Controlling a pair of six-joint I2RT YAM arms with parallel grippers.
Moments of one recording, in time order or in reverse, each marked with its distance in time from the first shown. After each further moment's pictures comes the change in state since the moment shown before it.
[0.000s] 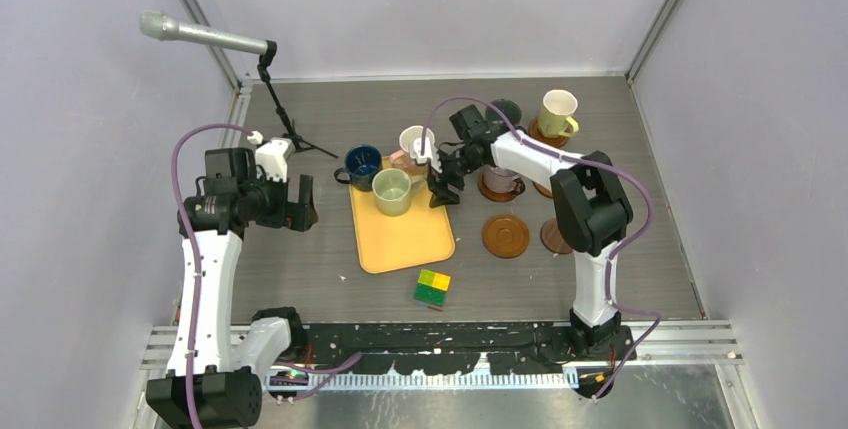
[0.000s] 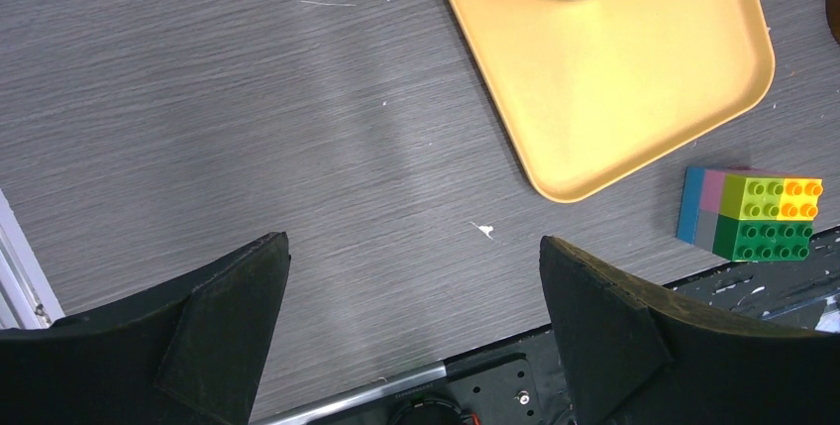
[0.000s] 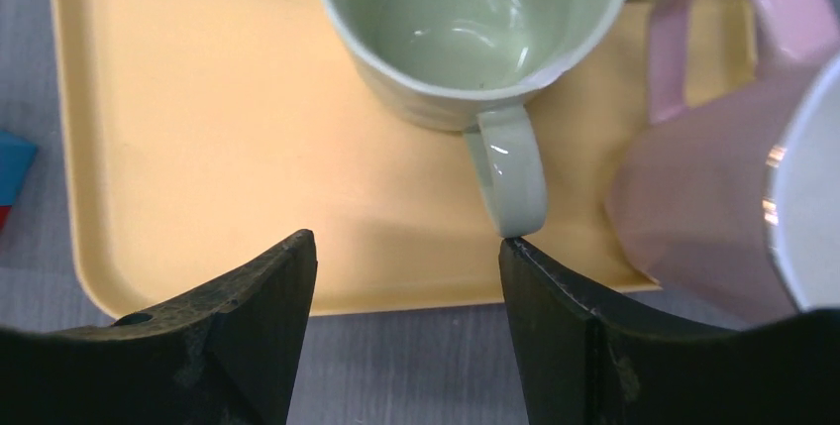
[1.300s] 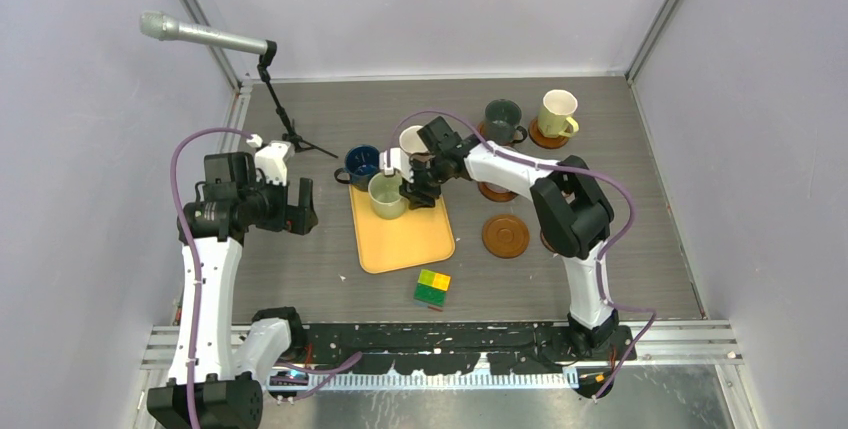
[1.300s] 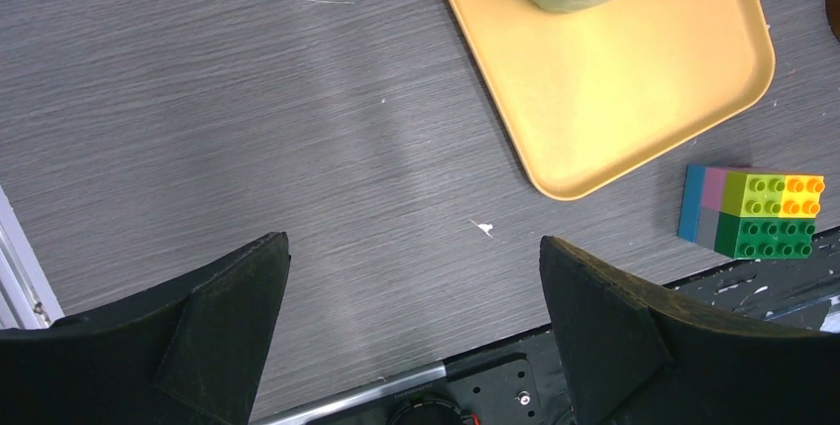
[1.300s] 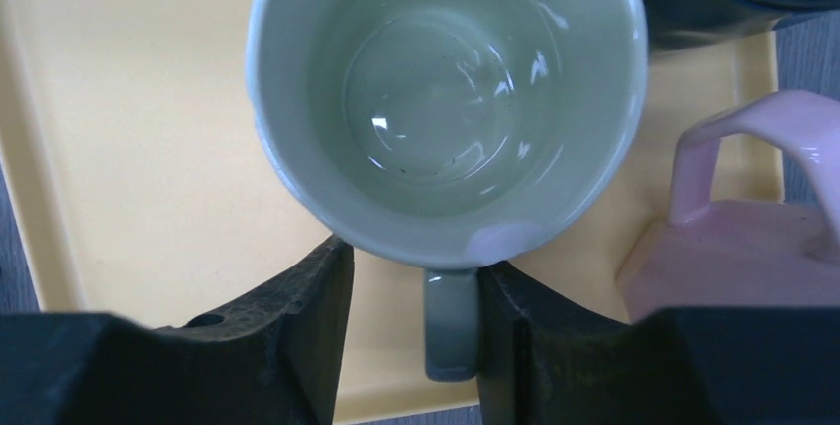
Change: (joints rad) left arm 0.000 -0.034 -0.019 0.001 0.000 0.000; right arm 0.157 0.041 0.035 0.069 0.200 0.167
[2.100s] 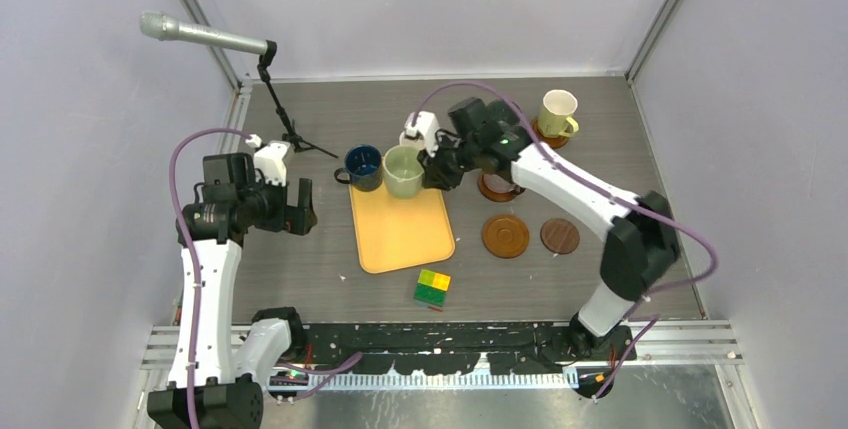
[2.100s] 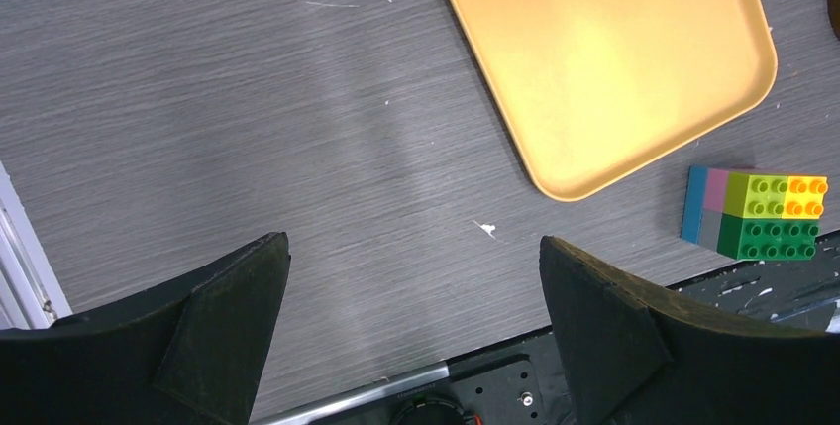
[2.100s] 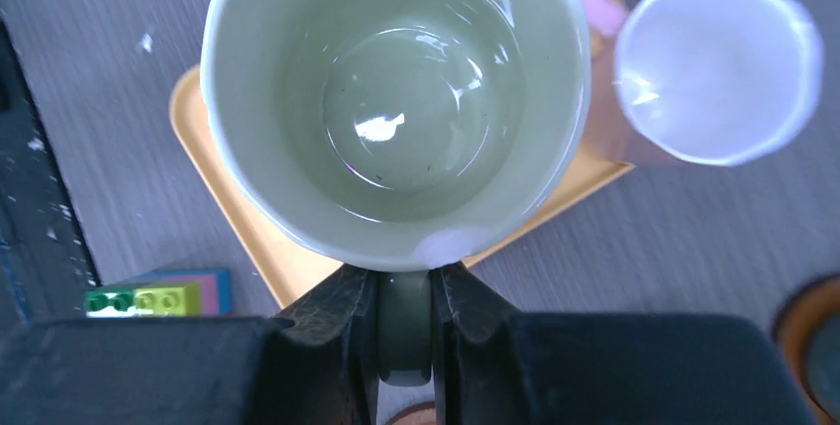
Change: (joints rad) left arm 0.000 -0.012 0.000 -0.001 -0.006 0.003; right arm -0.013 -0.347 -0.100 -0.053 0.138 0.438
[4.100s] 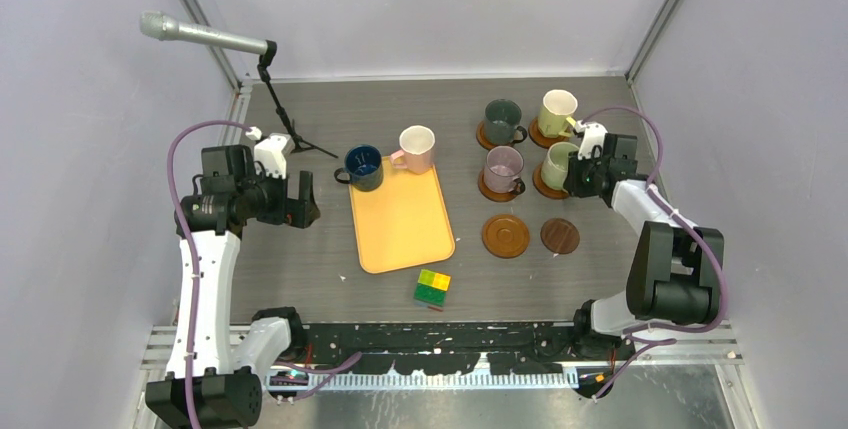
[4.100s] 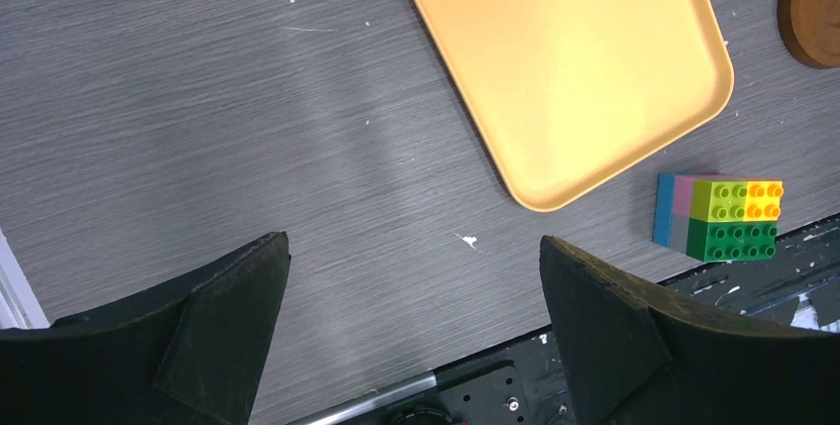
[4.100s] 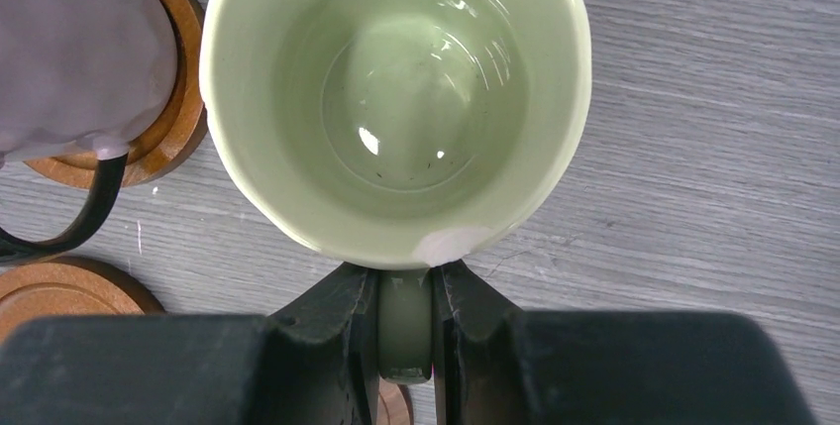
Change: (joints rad) left arm 0.000 0.046 0.049 0.003 0.052 -0.012; right arm -0.828 -0.256 -0.610 0.332 0.163 0.129
